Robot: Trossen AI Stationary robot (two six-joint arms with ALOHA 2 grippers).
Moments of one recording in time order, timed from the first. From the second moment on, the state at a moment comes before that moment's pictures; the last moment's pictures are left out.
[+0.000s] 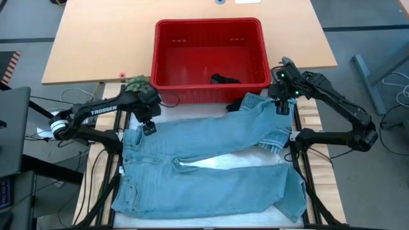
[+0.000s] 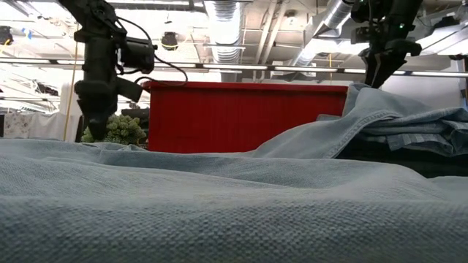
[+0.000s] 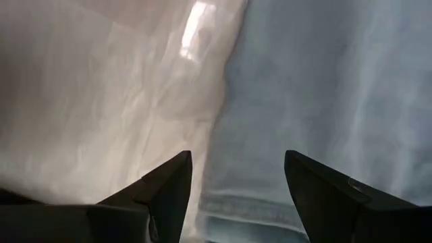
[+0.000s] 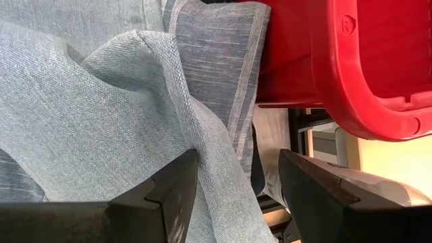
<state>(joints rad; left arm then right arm) 0.63 1.26 0.80 -0.96 0.00 0.20 -0.81 1.04 1.13 -1.15 0.05 -0.76</state>
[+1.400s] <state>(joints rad) 0.63 1.56 0.77 -0.85 0.04 0.09 -0.81 1.14 1.13 -1.19 0.00 -0.71</state>
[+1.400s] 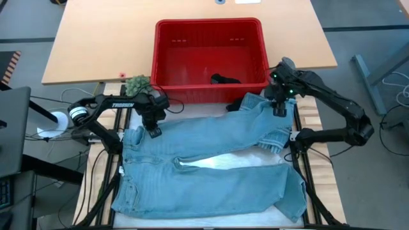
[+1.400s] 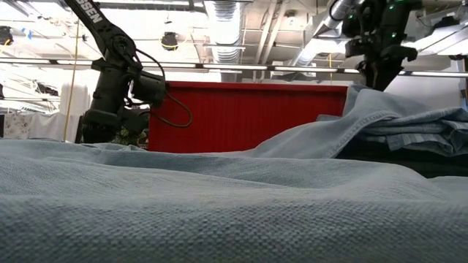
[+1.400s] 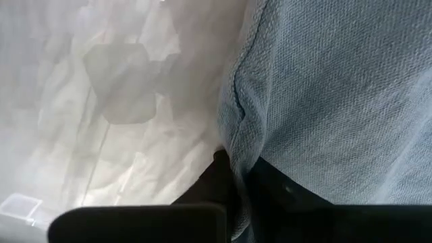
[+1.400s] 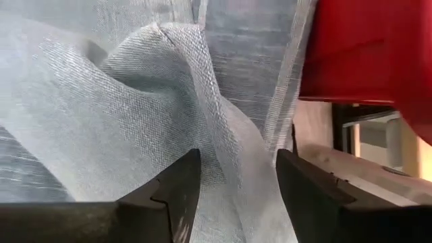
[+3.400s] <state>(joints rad) 0.13 1.09 1.34 -1.52 -0.32 -0.59 0.18 1.03 1.54 -1.57 0.51 0.41</state>
